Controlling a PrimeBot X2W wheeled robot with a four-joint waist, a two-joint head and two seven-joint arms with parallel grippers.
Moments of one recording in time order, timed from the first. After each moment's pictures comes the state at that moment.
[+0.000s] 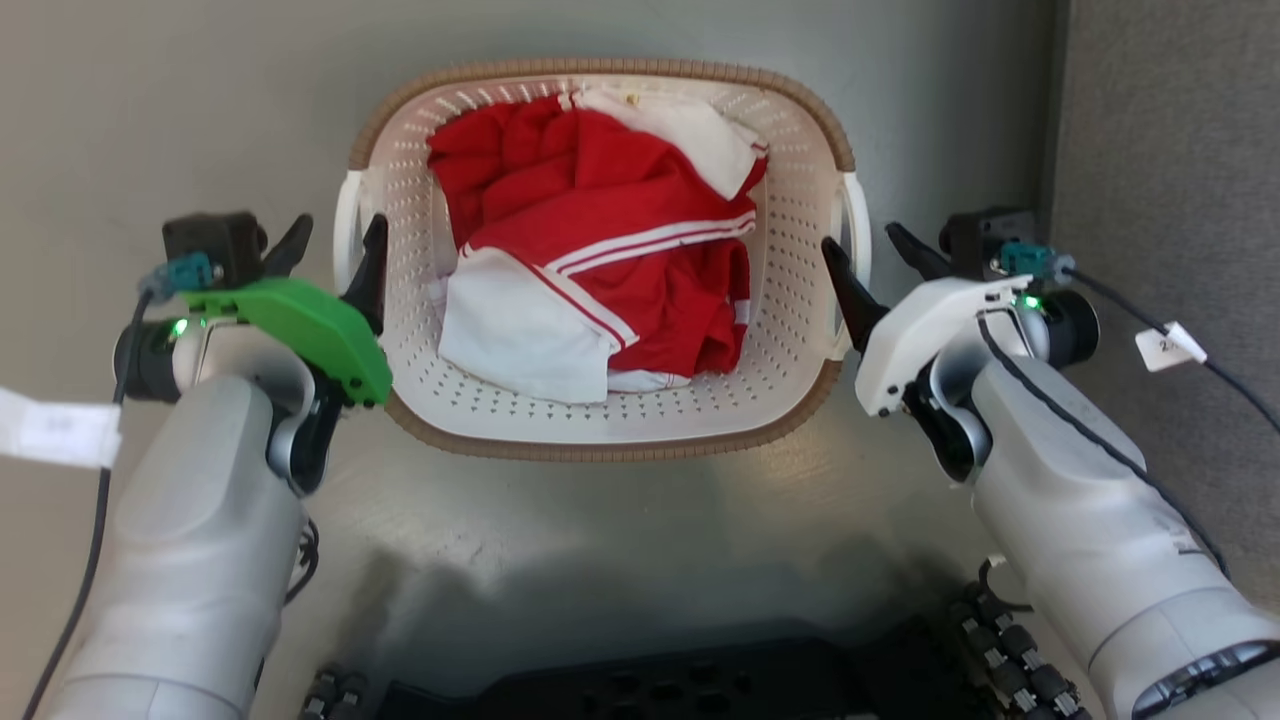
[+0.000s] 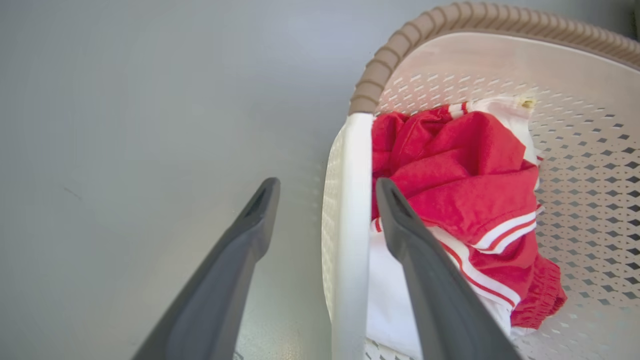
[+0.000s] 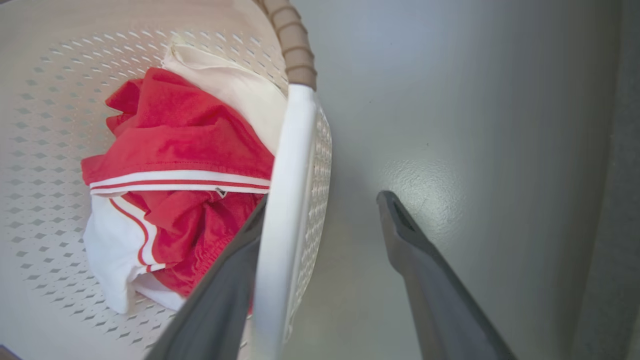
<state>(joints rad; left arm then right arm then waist) -0.73 0.11 -0.36 0.81 -0.53 -0.12 -0.12 -0.69 -0.06 0.45 0.90 0.39 0.06 -0.17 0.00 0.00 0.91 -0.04</state>
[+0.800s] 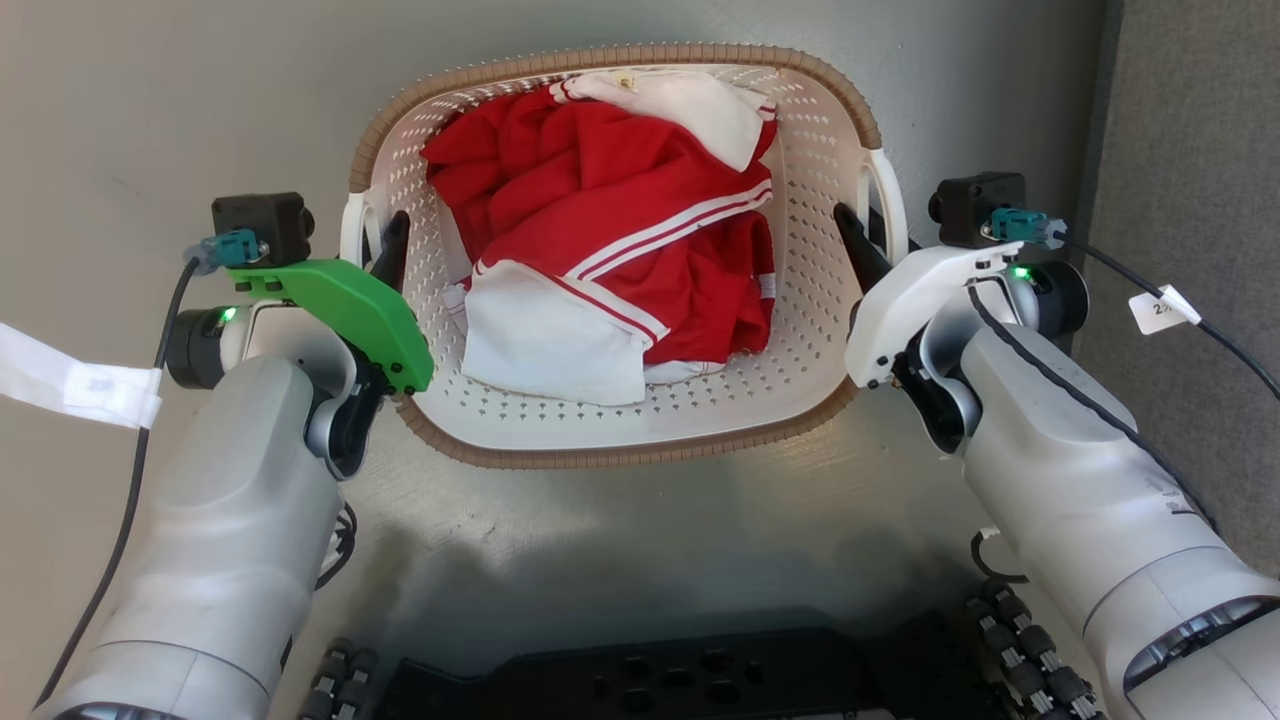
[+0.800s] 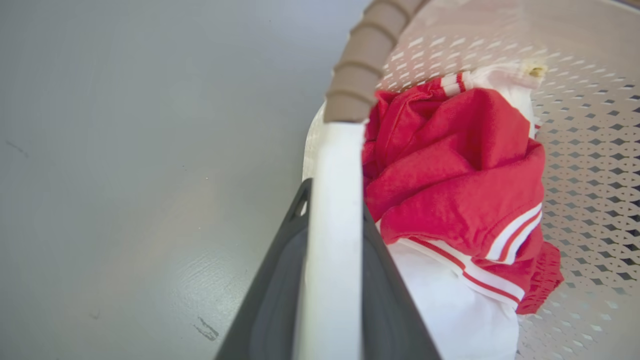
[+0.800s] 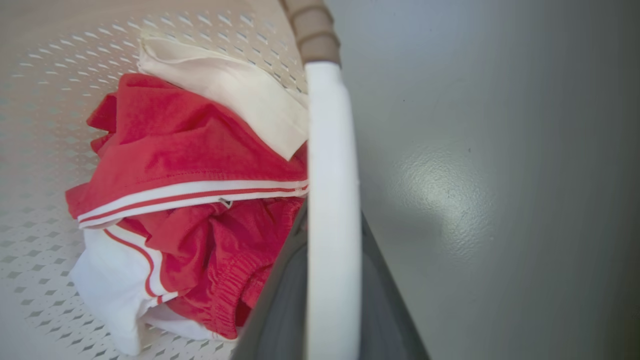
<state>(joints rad) -0.81 0.07 -0.49 0.90 -0.68 -0.13 -0.10 -0.79 -0.06 0.55 1.00 0.49 0.09 -0.19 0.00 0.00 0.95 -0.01</state>
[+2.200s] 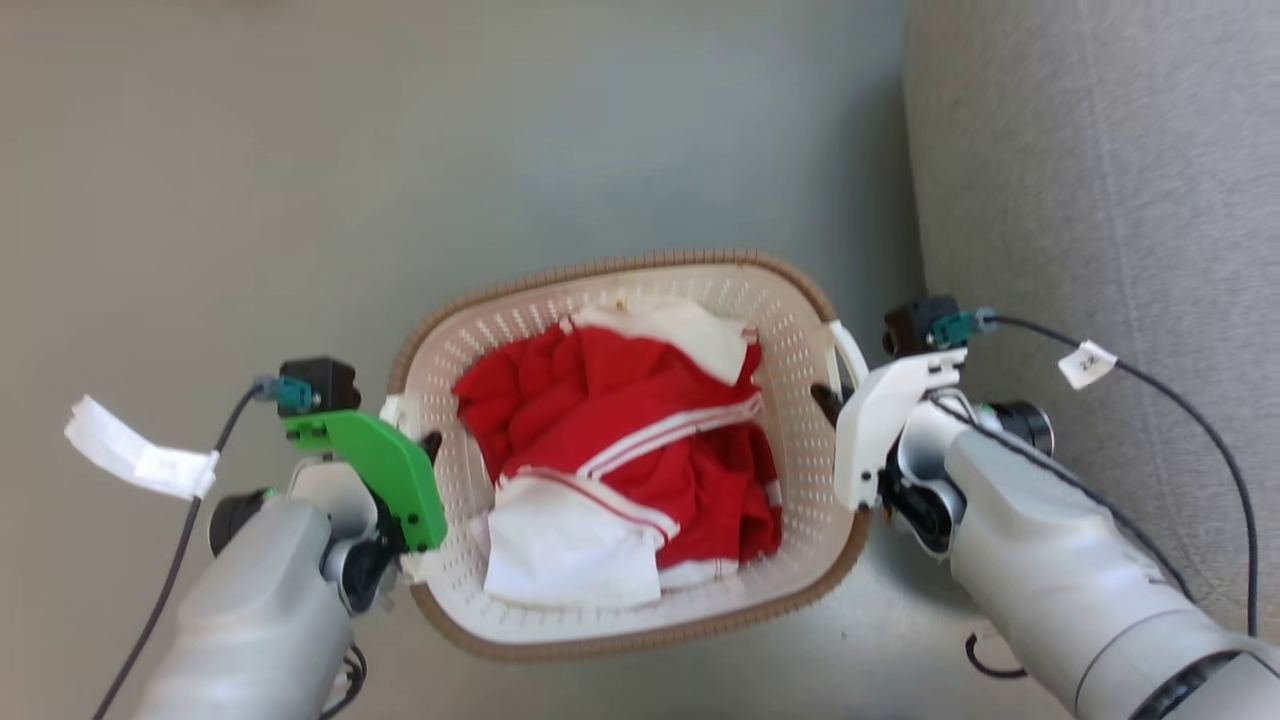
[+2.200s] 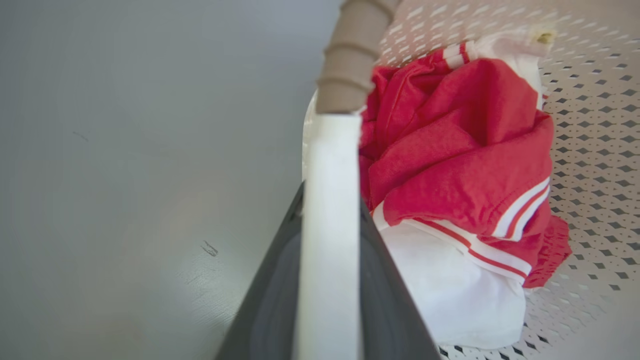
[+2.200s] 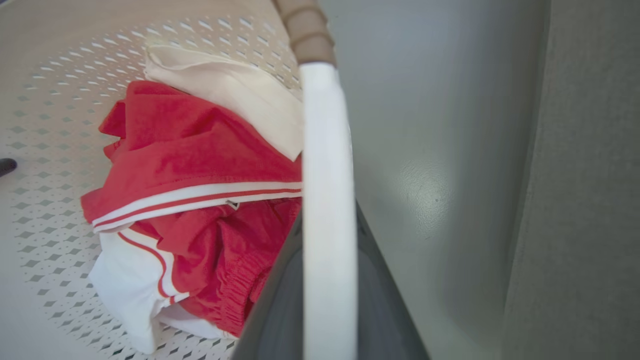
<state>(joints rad) -0.67 0.10 -0.71 0.99 -0.93 -0.12 0.11 -0.71 -0.05 0.75 1.10 0.72 0.11 0.04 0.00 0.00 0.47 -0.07</state>
